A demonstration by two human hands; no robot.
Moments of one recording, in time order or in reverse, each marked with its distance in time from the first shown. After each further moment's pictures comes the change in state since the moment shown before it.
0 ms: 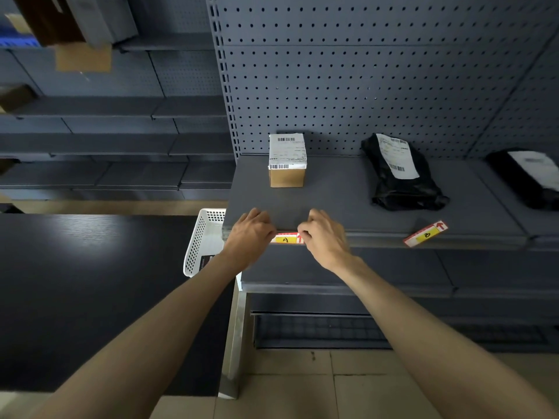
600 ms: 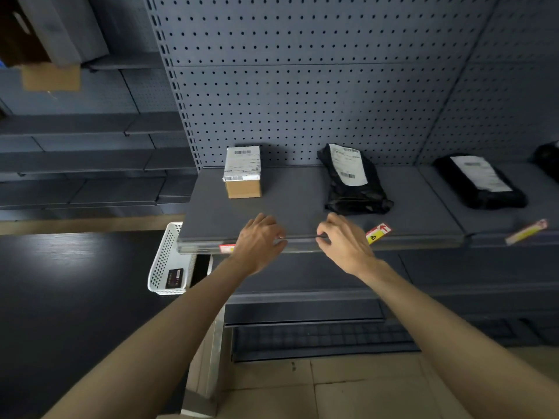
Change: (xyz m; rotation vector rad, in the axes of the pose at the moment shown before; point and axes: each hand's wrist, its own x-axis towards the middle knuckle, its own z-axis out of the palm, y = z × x) left_hand 0.051 0.104 0.030 -0.084 0.021 0.019; right_hand -0.052 0.117 -0.070 -0.073 -0.002 0.050
